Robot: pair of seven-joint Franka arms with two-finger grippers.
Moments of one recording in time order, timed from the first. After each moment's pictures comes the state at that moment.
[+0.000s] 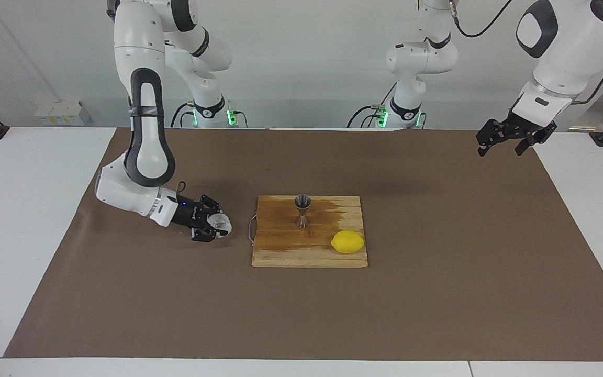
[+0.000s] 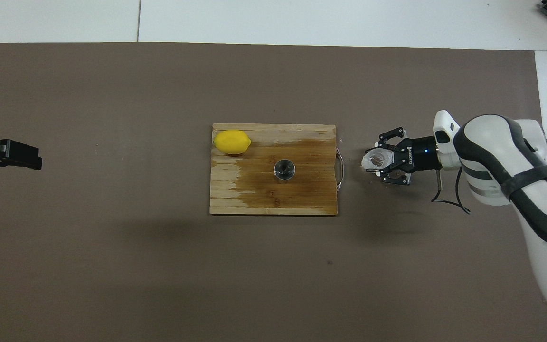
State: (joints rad) left arm -0.03 -0.04 0.02 -1.69 0.01 1.63 0.03; right arm 0.00 0.36 0.00 -1.95 0.98 2.05 -2.20
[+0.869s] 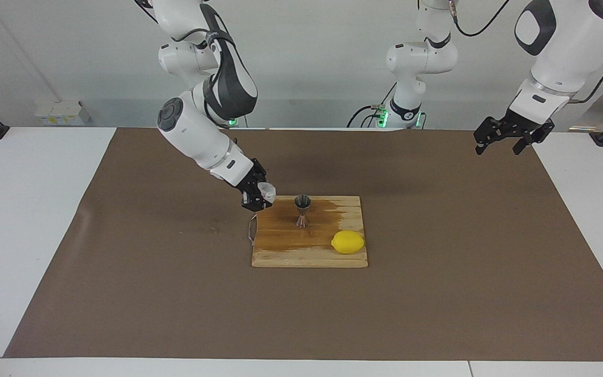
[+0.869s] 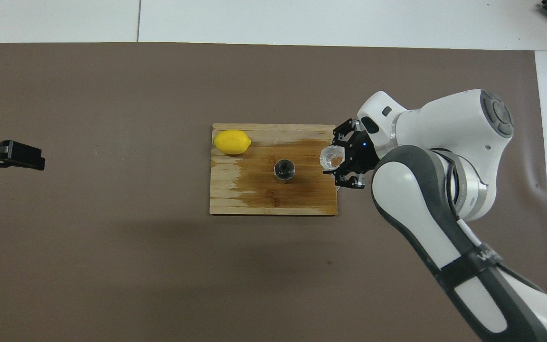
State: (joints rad) left arm -0.03 -0.05 0.01 -1.69 -0.01 1.63 0.04; right arm 0.31 0.18 0.00 -1.87 0.50 2.13 -1.49
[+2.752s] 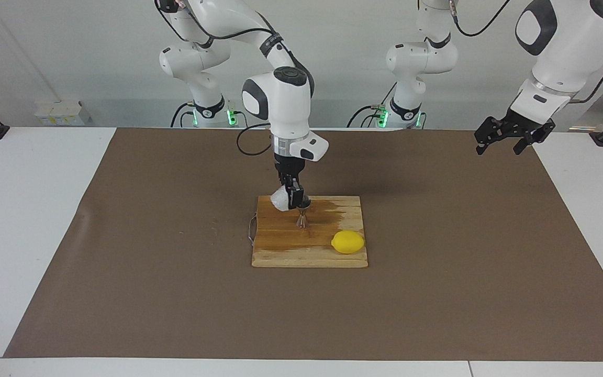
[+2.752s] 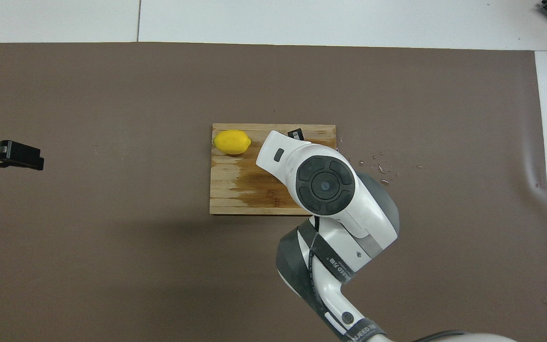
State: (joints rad) left arm -0.03 -0.05 0.01 -1.69 -0.01 1.63 0.04; right arm 0.56 0.22 0.00 -1.83 -0.22 2.26 -1.19
